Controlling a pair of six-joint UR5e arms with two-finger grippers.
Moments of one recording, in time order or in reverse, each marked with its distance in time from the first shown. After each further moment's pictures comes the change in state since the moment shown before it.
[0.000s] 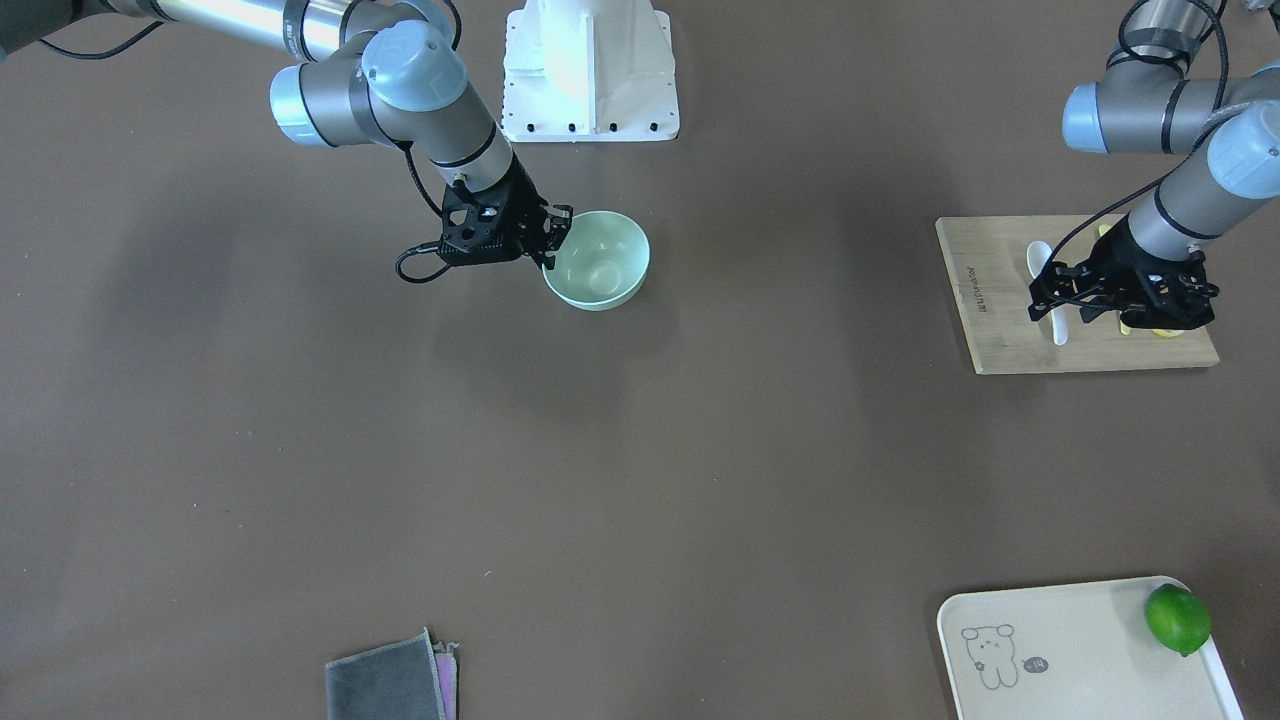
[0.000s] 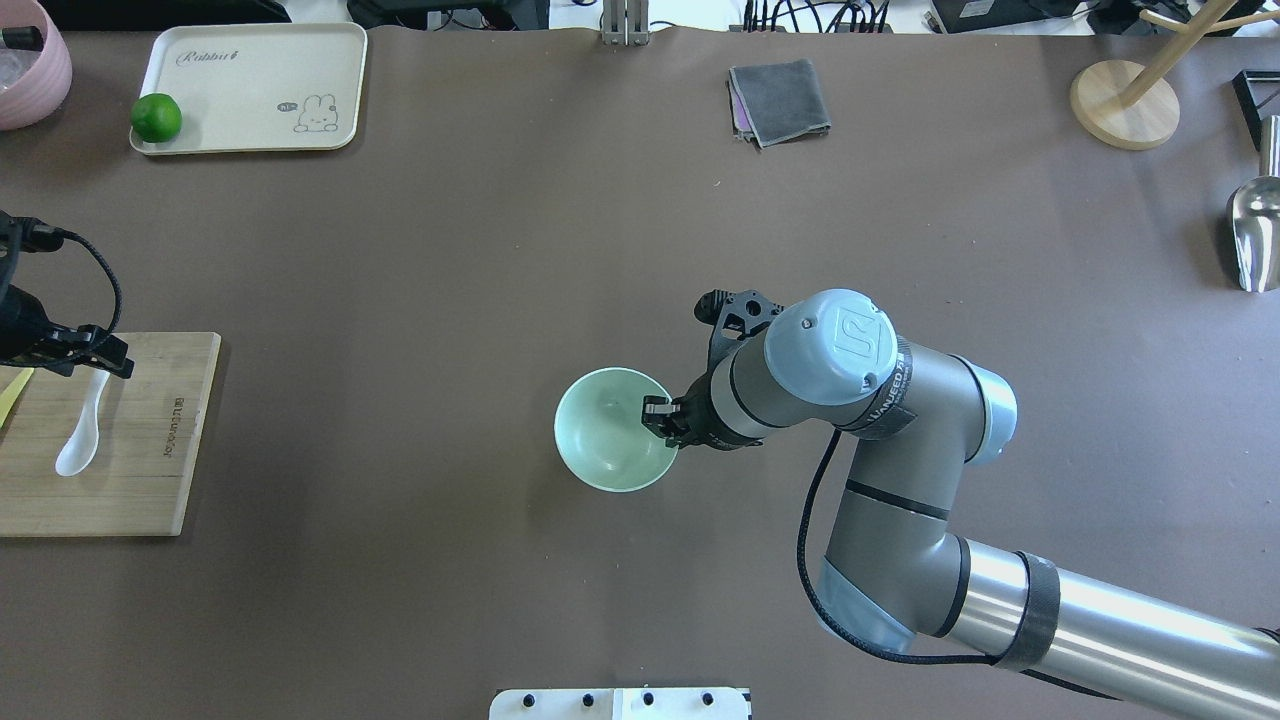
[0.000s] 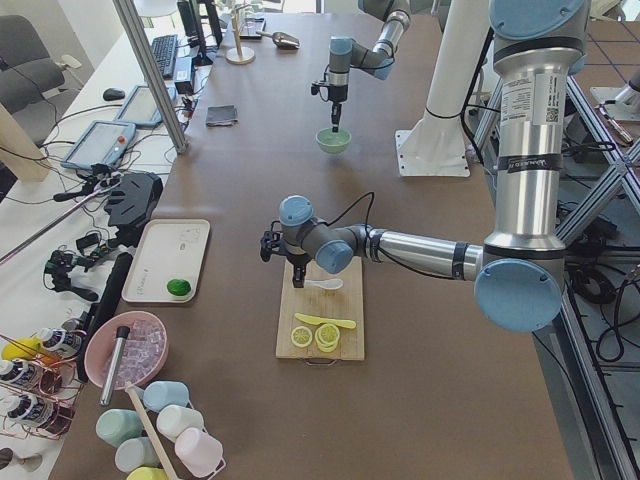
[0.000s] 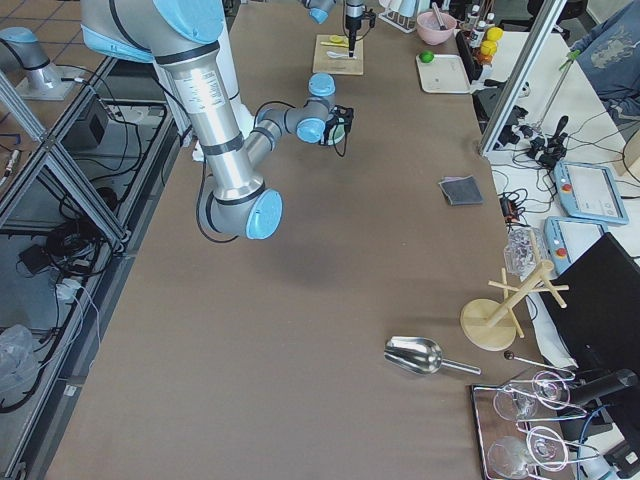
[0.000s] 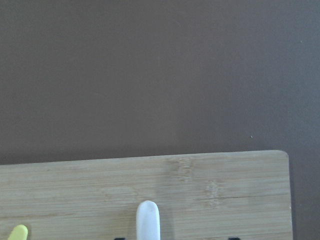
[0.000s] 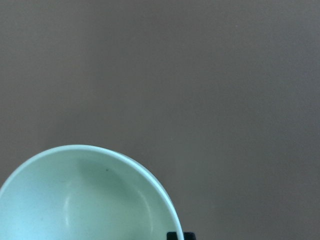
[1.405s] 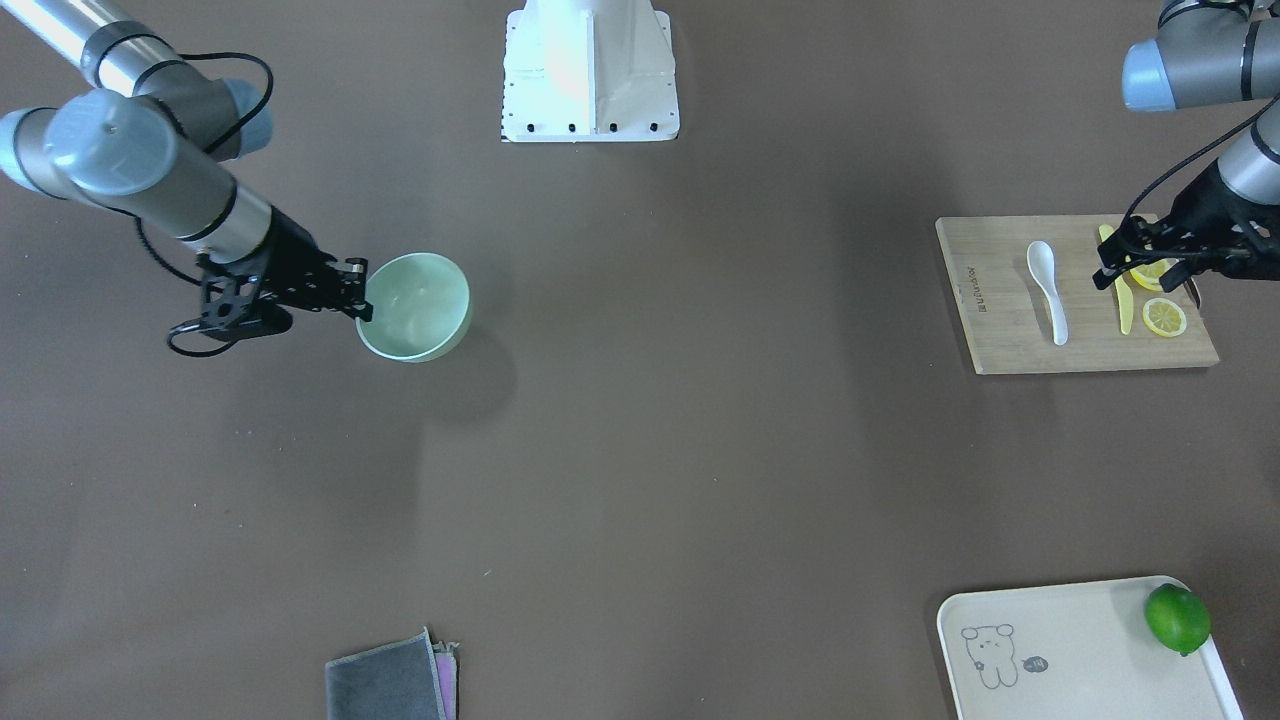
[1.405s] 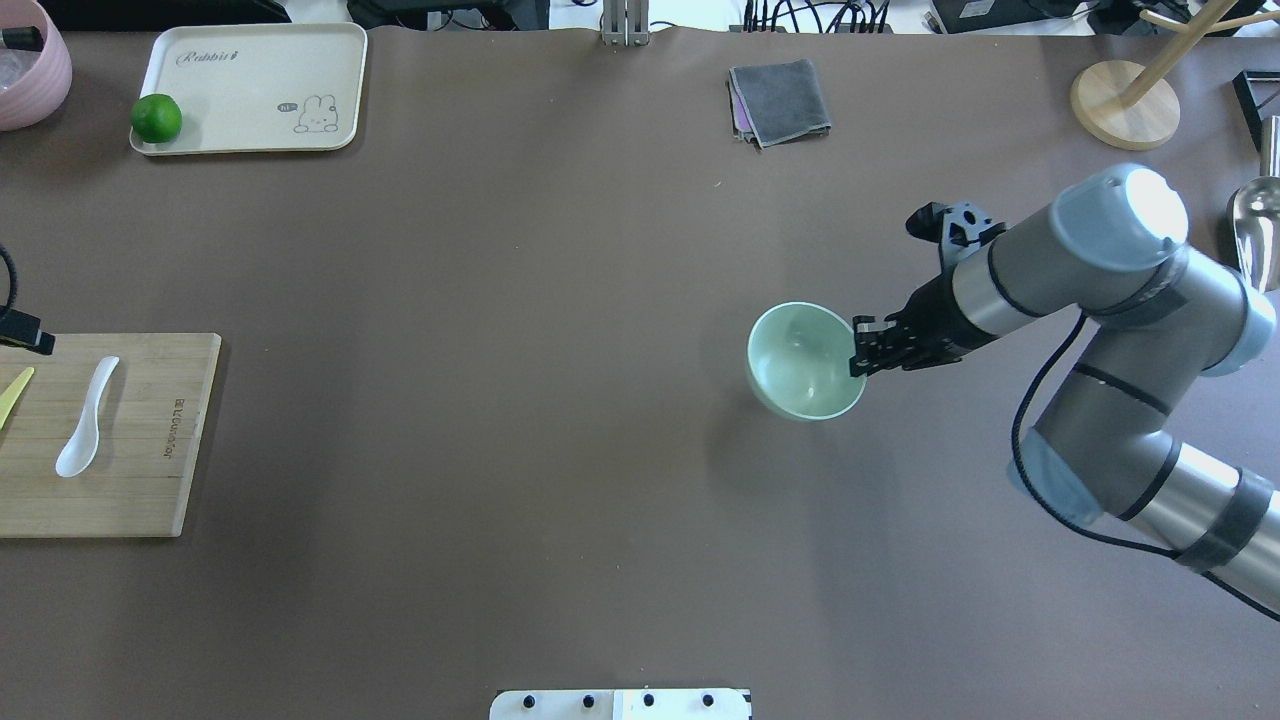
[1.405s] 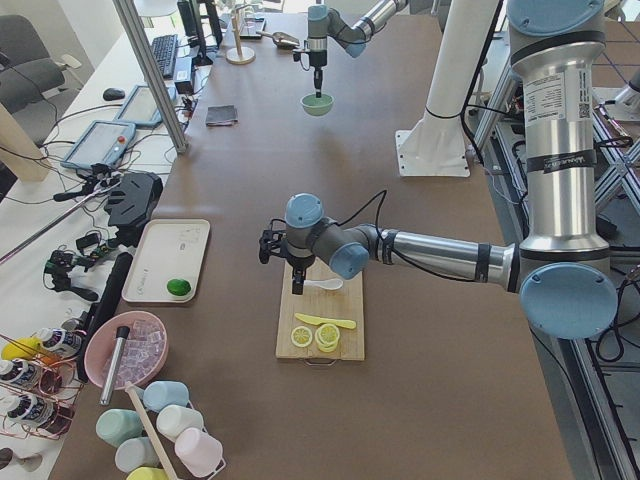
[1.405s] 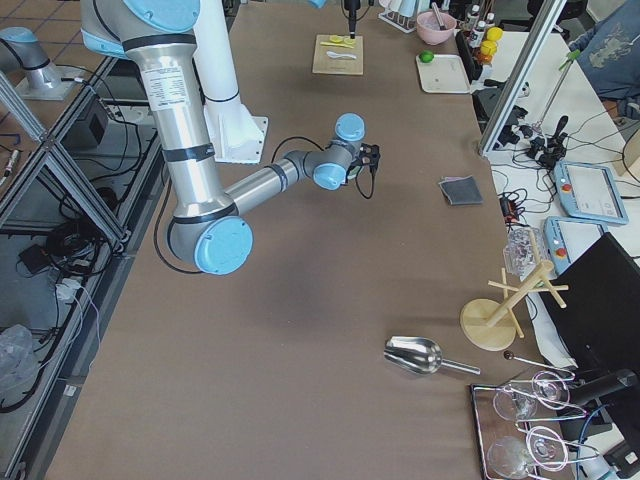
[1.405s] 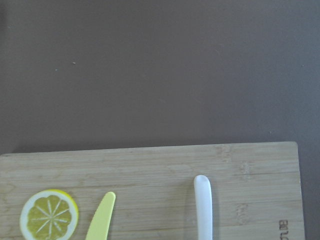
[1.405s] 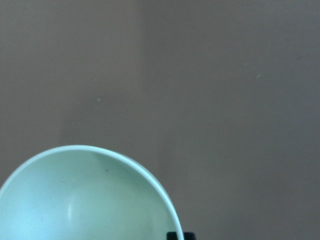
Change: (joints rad) left arm -0.113 0.068 -0.087 0.000 -0.015 0.049; right arm 0.244 -0.239 0.010 0.189 0.268 -0.181
